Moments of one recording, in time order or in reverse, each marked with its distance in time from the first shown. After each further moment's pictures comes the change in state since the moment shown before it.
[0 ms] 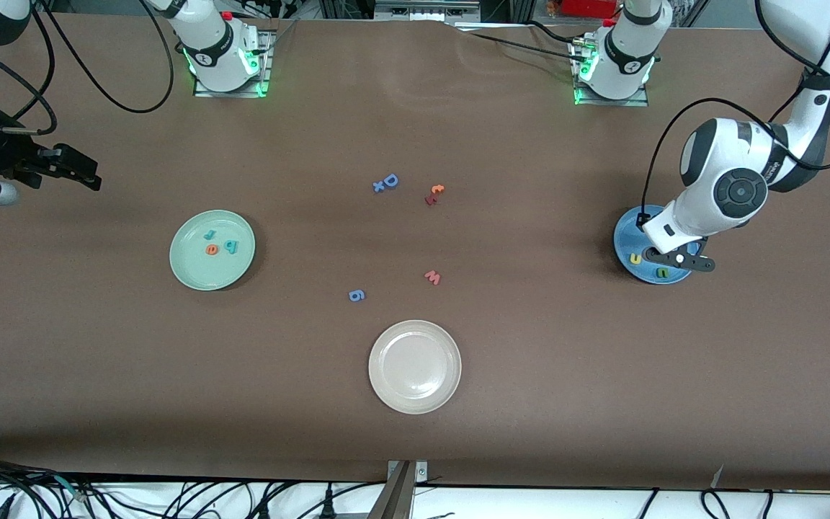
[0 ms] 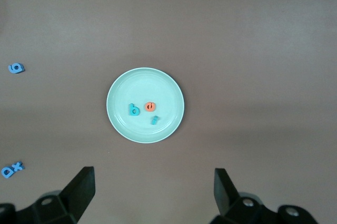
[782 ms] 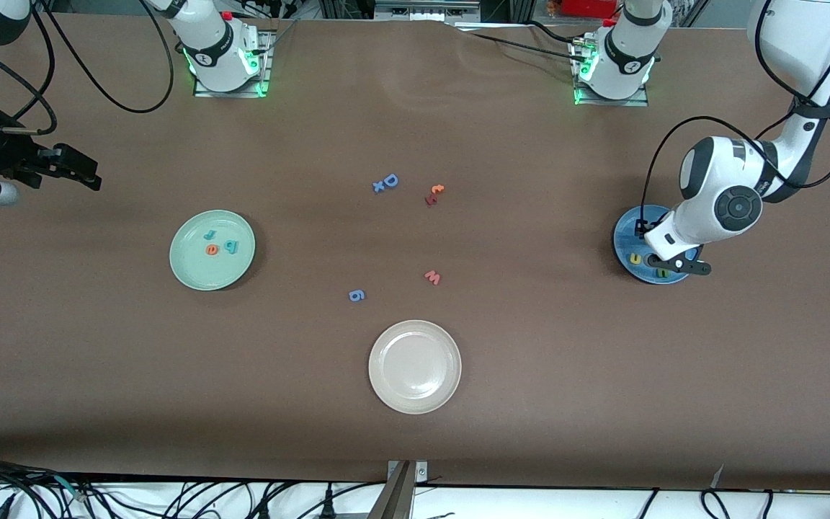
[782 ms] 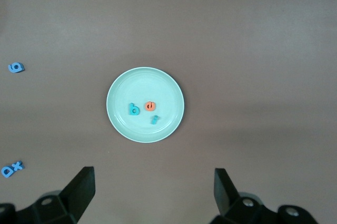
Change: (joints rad) left arm 0.043 0.088 0.004 0.005 0.000 0.080 0.000; right arm 0.000 0.000 0.000 0.000 0.000 -0.003 -0.001
